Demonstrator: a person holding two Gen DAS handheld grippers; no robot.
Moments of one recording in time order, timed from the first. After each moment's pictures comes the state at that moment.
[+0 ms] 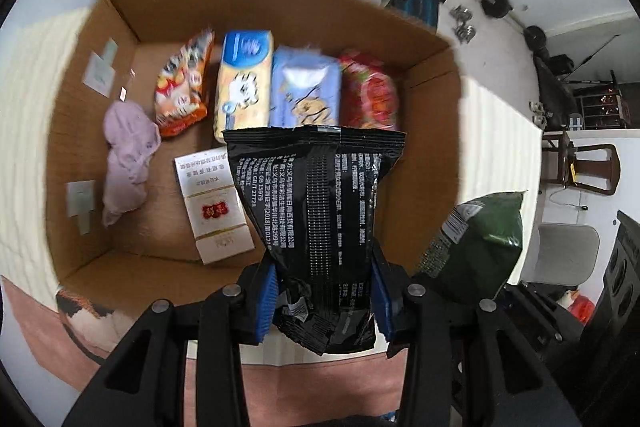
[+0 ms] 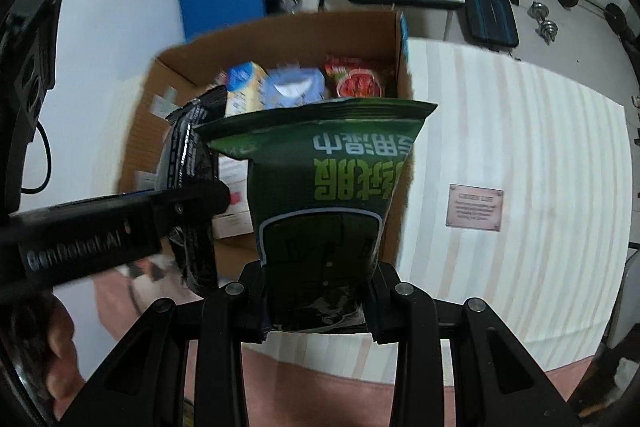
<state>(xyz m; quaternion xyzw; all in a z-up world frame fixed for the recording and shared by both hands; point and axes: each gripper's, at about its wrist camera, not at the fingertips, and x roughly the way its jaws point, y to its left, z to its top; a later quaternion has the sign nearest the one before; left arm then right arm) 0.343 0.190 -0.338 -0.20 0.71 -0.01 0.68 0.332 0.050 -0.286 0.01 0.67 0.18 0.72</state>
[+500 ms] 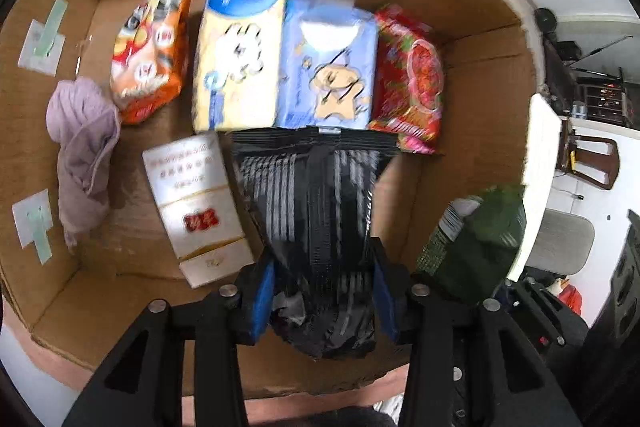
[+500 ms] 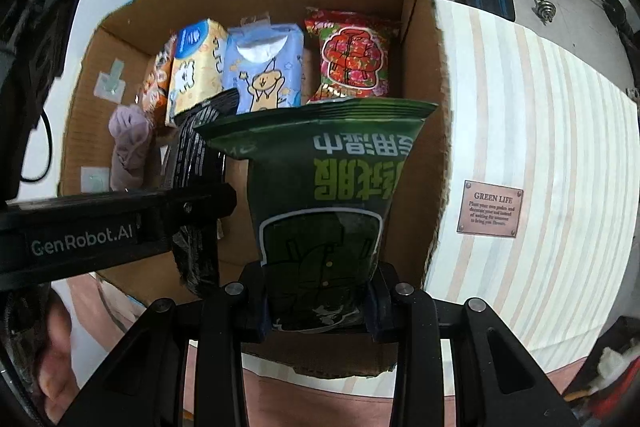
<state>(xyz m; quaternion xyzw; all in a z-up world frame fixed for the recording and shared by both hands) 0.359 0.193 -0.389 -0.22 0.76 -0.03 0.61 0.357 0.059 -0.350 -0.03 0.72 0.16 0.68</state>
